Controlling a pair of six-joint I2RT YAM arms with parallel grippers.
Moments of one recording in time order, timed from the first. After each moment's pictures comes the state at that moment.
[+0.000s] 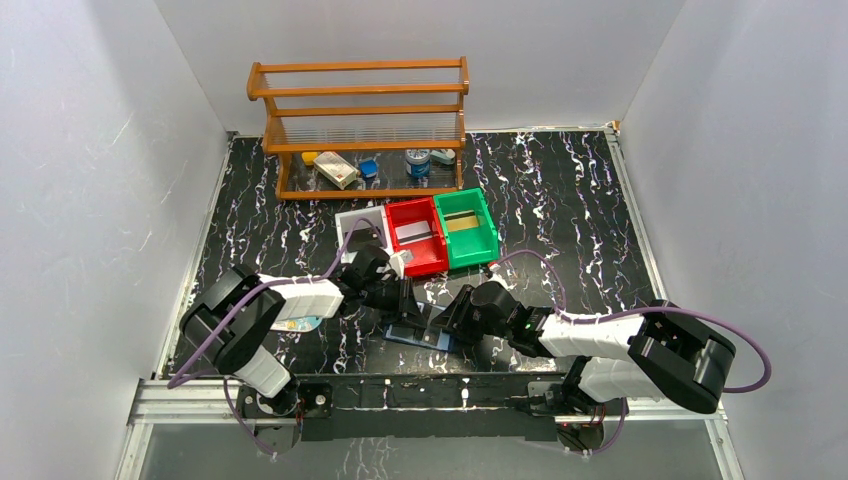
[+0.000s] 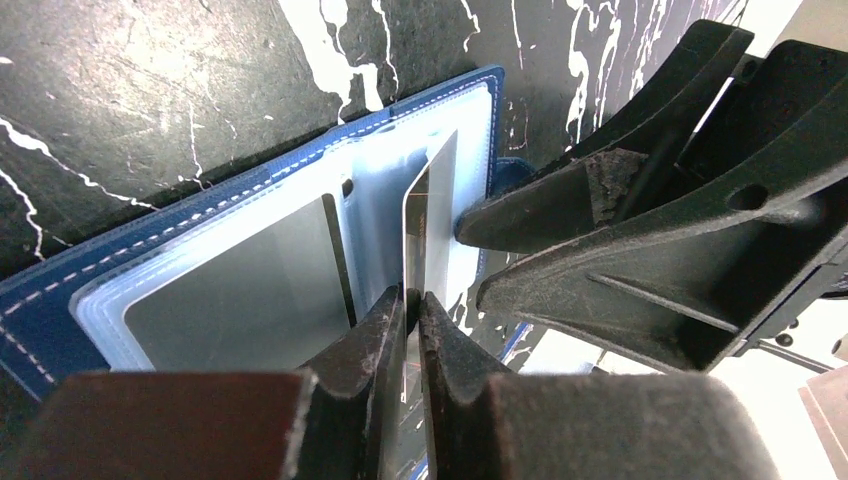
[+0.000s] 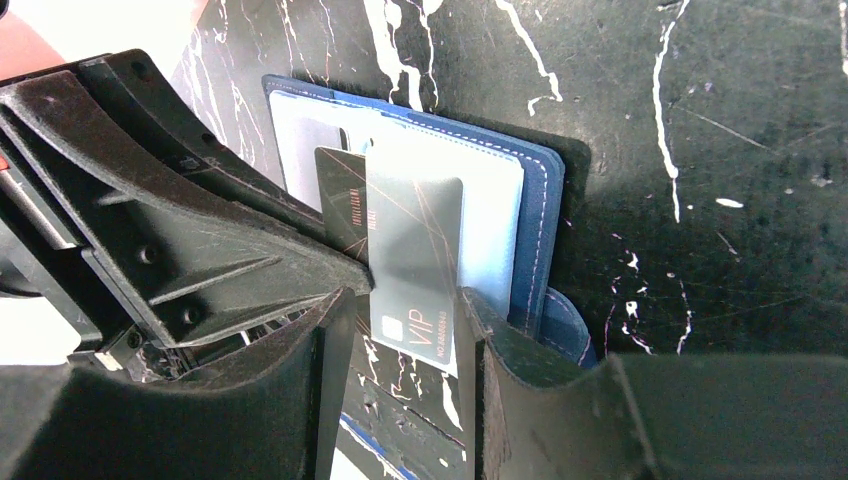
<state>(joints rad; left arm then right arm) -0.71 1.56 0.56 0.15 0.59 -0.76 1.00 1.25 0.33 0.23 0.04 1.33</state>
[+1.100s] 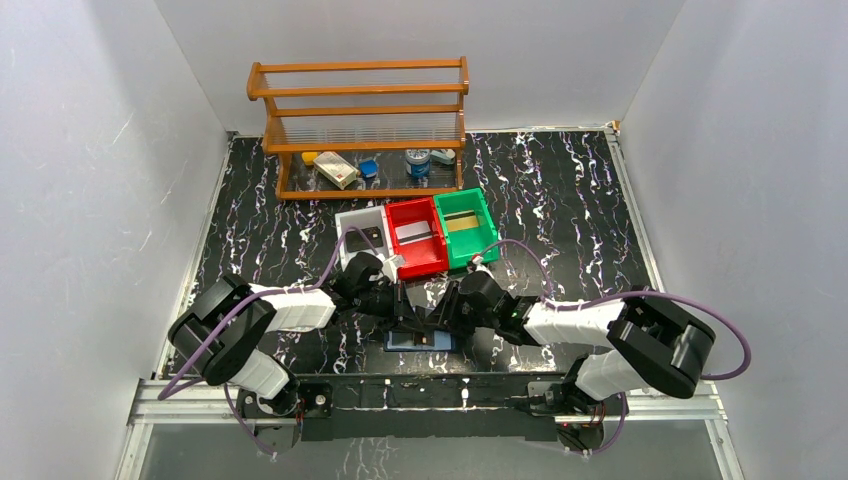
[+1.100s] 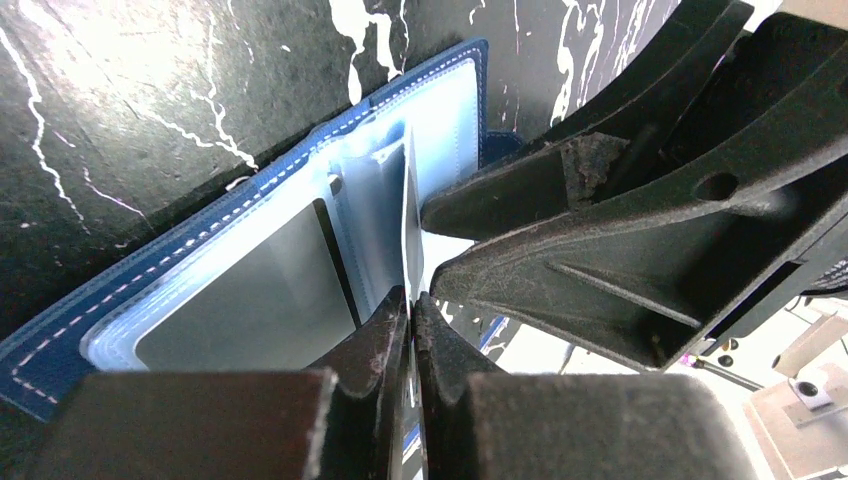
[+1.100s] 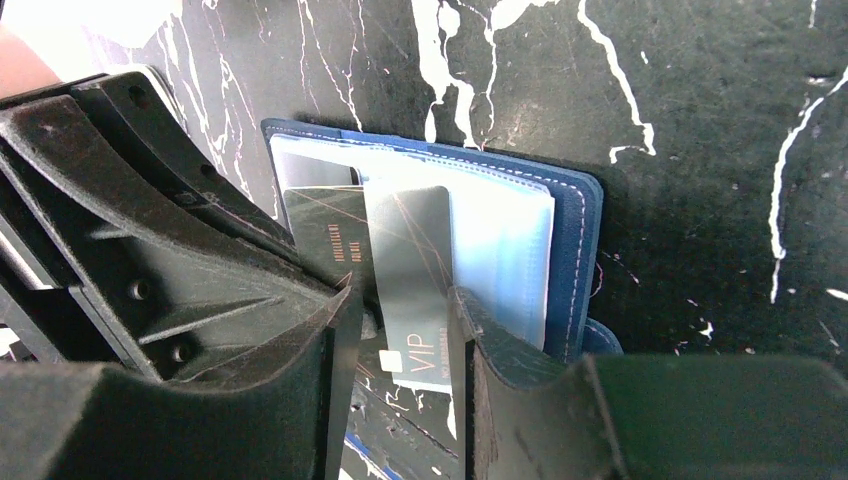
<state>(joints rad) -0.71 1.49 0.47 0.22 0.58 -0.88 0.99 1.38 0.45 0.19 -0.04 1.21</state>
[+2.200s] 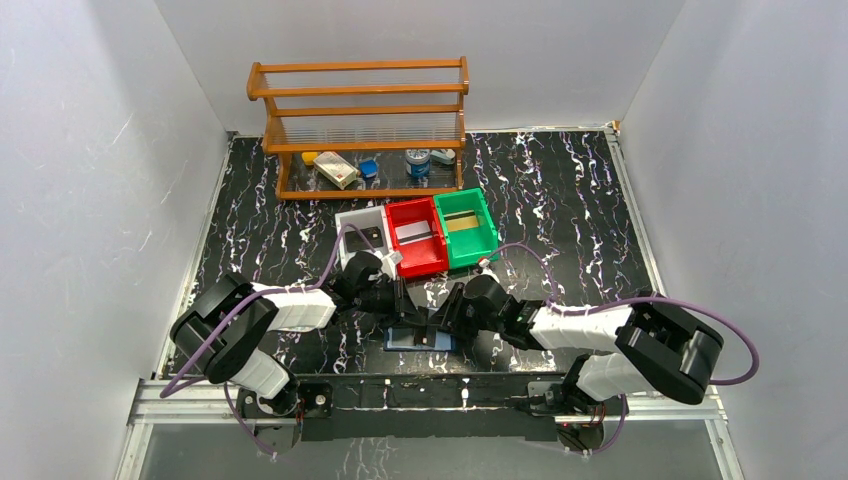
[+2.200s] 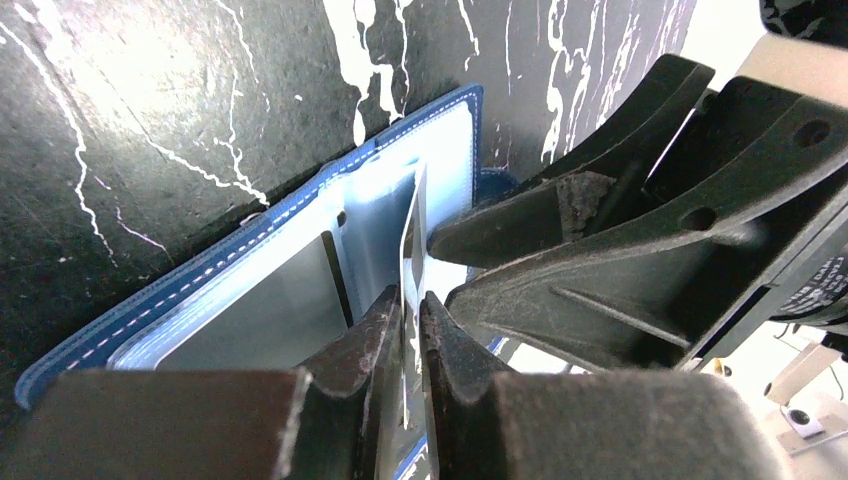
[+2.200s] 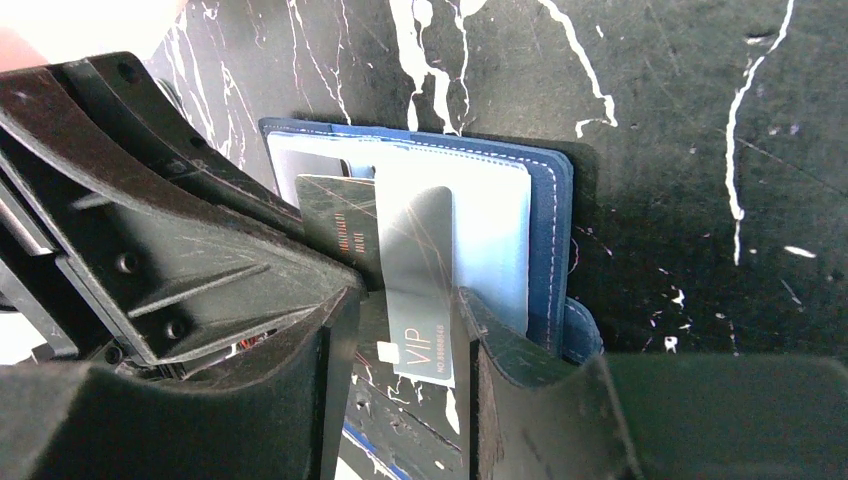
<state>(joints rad) -0.71 1.50 0.46 0.29 0.53 -0.93 1.00 1.33 0.40 0.20 -0.02 1.25</state>
